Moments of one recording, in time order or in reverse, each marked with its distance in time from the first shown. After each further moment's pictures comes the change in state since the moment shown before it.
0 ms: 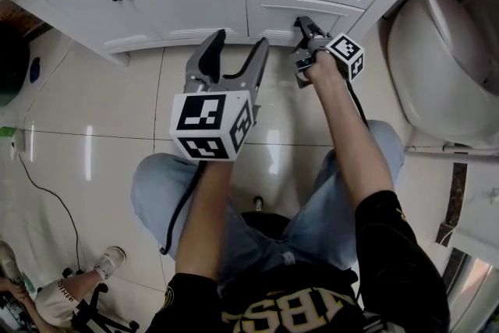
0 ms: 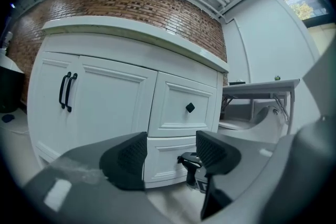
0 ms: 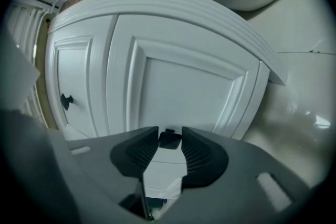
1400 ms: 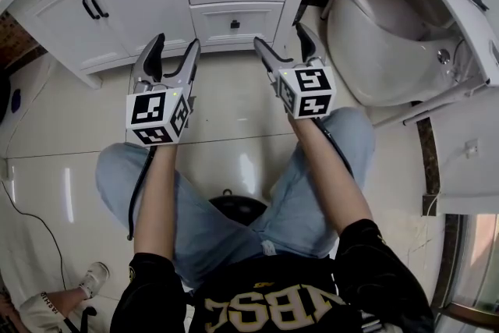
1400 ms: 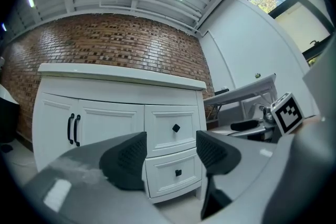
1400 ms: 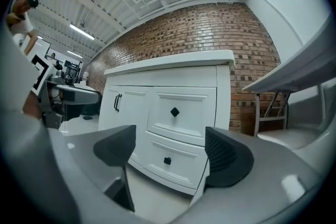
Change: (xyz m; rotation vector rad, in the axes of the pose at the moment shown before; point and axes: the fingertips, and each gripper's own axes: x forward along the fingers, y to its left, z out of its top) left arm -0.081 -0.044 0.038 0.204 -0.208 -0.028; right arm -0.238 0.187 -0.025 -1.495 -0.141 -0.001
